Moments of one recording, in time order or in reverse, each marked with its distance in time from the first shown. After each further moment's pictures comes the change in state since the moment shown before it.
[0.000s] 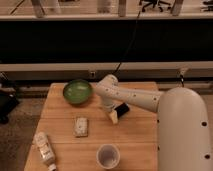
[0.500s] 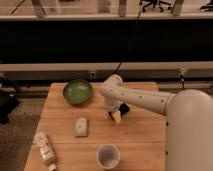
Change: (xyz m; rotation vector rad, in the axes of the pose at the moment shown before) arm 0.030 0.021 -0.024 0.077 0.022 0.046
